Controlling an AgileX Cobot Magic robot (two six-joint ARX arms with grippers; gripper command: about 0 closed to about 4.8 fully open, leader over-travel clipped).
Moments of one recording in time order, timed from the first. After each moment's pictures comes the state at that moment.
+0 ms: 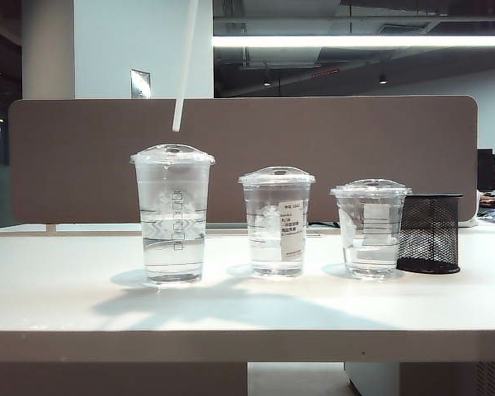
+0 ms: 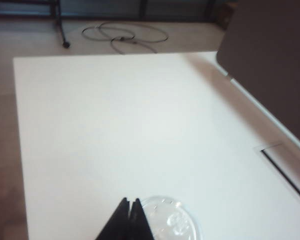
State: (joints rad) left arm -0.18 0.31 1.00 -0.98 0.29 0.01; right arm 0.72 1.49 1.44 -0.26 -0.29 -0.35
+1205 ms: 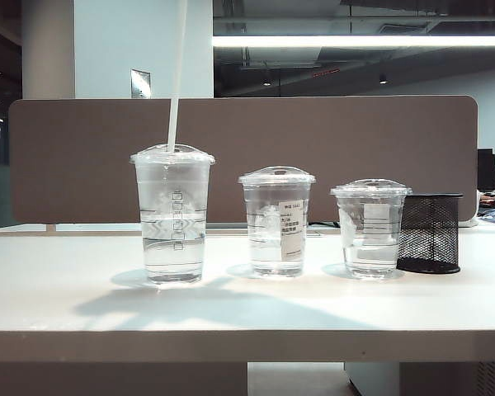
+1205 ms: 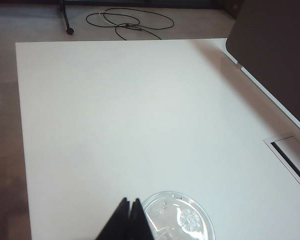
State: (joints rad) left arm -0.18 0.31 1.00 -0.98 0.29 0.01; right arm 0.76 1.53 1.44 -0.26 -0.26 -0.36
